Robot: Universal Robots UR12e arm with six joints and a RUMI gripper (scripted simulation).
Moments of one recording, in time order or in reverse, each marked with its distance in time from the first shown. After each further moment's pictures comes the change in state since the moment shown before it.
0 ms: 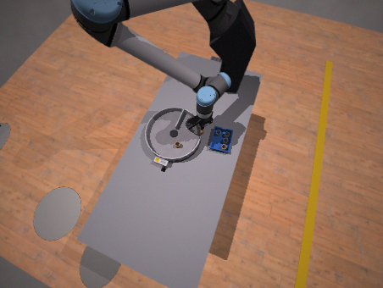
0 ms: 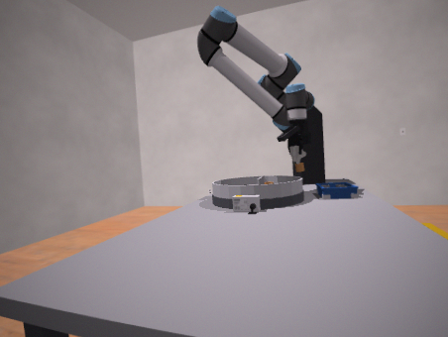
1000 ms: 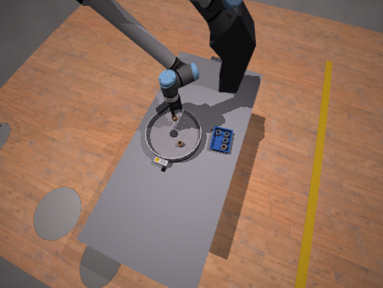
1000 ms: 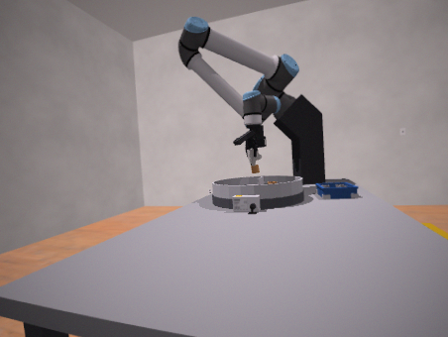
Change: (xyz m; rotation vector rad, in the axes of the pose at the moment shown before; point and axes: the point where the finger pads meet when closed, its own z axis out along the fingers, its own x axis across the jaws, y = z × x) arm 0.174 -0.136 0.001 0.002 -0.003 -0.001
